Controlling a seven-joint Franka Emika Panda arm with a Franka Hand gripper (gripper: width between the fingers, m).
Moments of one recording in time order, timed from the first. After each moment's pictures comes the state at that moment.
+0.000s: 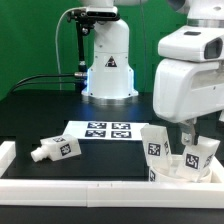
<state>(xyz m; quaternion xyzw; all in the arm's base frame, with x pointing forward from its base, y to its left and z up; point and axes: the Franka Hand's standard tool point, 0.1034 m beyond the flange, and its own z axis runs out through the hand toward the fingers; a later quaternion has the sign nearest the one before) 0.608 0.113 0.087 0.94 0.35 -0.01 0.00</state>
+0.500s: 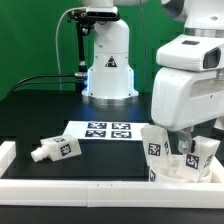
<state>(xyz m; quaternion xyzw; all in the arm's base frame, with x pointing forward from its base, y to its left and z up) 0.611 0.108 0.081 0.94 0.33 0.00 0.01</state>
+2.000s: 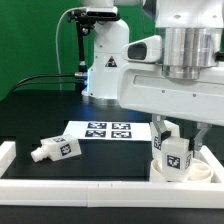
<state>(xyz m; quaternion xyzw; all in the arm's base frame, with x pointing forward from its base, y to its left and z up) 0.614 0.070 0.081 0.94 -0.35 0.02 -0.01</state>
